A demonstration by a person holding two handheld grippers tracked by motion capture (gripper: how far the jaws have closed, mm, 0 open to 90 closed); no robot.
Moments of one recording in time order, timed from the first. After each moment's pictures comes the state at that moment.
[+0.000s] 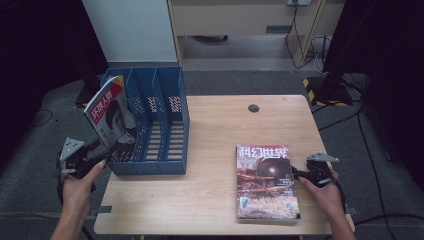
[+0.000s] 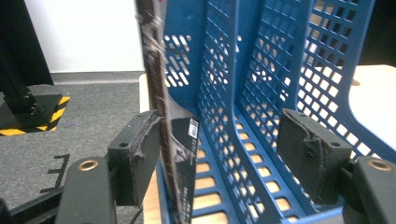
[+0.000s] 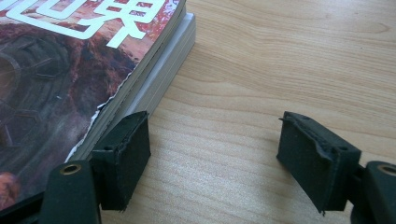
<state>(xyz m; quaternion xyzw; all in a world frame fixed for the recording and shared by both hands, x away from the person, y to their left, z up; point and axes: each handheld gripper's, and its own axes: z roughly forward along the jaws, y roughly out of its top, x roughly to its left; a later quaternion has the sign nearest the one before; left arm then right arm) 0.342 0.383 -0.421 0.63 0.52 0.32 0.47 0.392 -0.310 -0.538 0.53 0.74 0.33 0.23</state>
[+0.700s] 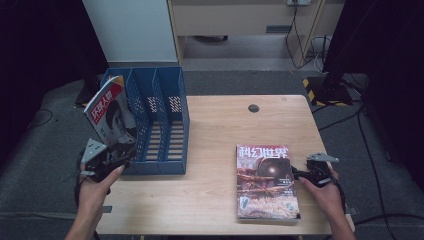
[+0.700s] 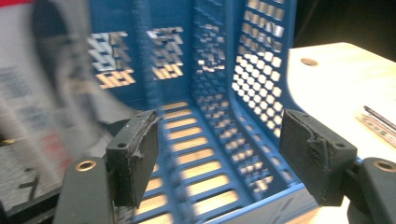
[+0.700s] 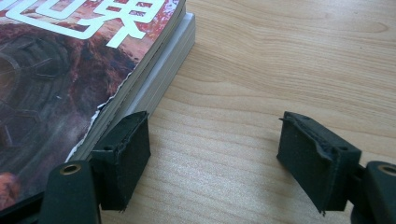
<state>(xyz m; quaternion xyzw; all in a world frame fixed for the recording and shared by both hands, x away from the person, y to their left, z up) 0.345 0.323 -0.417 0.68 0.48 0.29 0.47 0.391 -0.310 -0.537 0.53 0.74 0.33 0.23</state>
